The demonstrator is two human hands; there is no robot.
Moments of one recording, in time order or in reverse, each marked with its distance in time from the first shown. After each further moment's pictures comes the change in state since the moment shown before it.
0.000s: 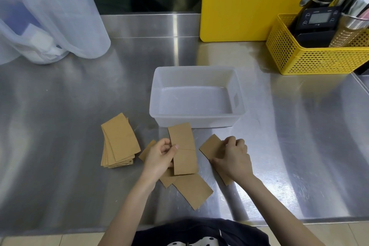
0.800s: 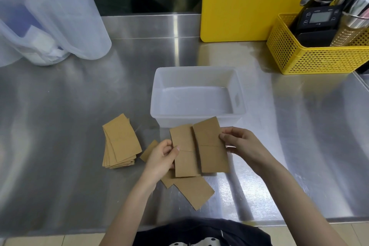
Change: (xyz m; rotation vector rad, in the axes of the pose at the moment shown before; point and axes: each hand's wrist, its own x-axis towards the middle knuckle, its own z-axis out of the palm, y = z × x) left_hand -0.004 0.004 -0.003 0.019 -0.090 -0.013; right_hand 0.001 -0.007 -0.051 0.907 -0.305 -0.074
